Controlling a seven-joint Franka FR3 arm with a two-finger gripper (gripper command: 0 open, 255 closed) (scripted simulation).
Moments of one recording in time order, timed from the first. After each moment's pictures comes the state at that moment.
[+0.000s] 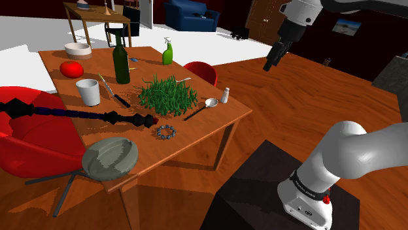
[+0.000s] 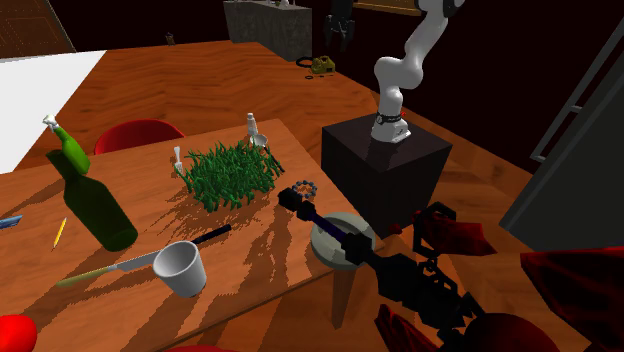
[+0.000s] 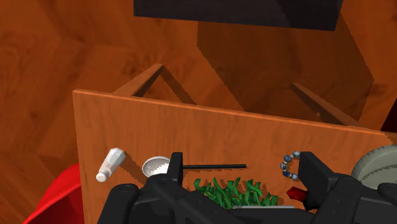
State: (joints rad) arm 0.02 -0.78 -0.05 -2.31 -0.07 1.67 -0.09
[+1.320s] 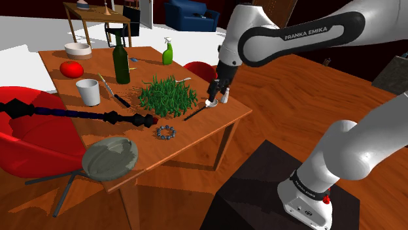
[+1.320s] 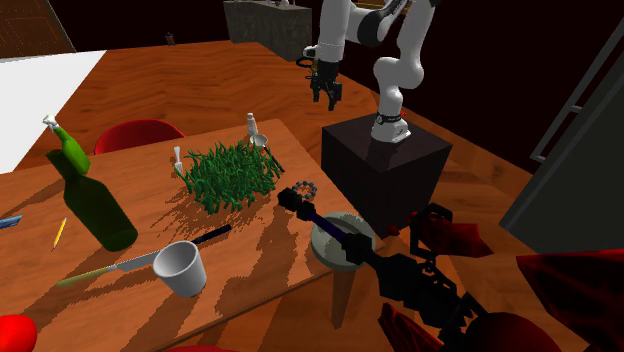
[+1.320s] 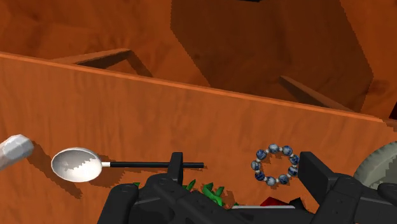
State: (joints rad) arm 0.09 -0.31 0.13 -2.35 -0.01 2.13 0.11
